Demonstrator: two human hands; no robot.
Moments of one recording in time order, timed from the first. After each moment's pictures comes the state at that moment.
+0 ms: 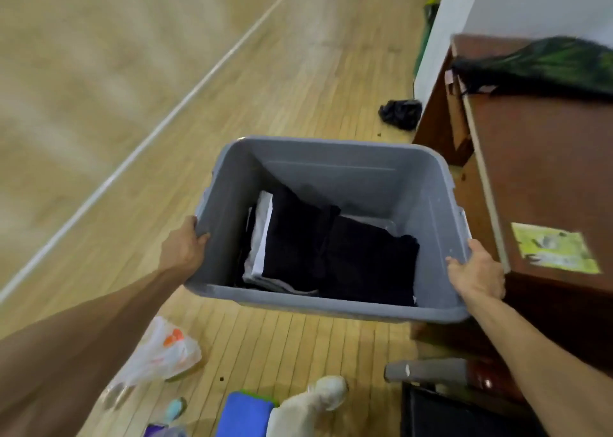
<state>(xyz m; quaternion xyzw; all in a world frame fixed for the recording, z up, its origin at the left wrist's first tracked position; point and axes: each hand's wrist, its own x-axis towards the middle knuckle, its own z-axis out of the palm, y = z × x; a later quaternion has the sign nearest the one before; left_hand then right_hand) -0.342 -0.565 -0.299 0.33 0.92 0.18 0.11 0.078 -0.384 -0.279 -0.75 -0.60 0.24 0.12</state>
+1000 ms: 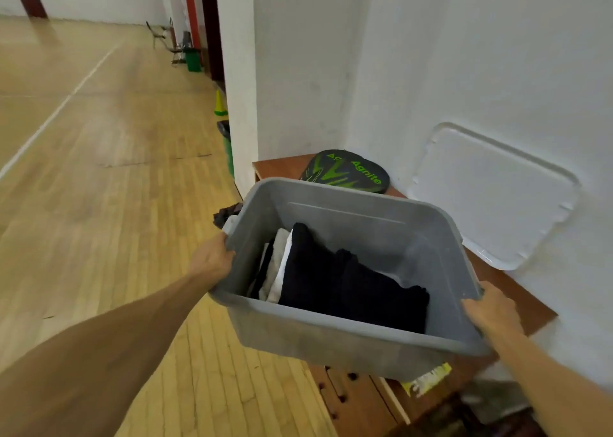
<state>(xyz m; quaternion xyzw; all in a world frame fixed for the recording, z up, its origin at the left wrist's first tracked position) -0.222 -0.061 -0.090 0.66 0.70 0.19 0.19 0.223 -0.201 -0.098 -0.91 -0.35 0.12 0.20</state>
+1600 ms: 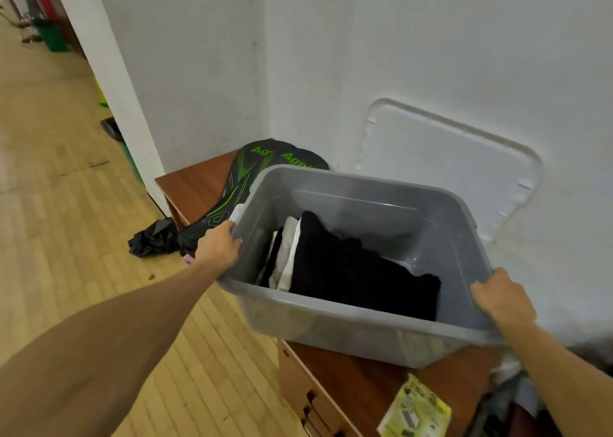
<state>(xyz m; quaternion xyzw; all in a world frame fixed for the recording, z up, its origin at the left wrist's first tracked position) -0.043 0.187 -0.104 0.77 0.59 0.12 0.21 0.324 -0.087 -0.095 -0.96 -0.19 0.12 0.15</state>
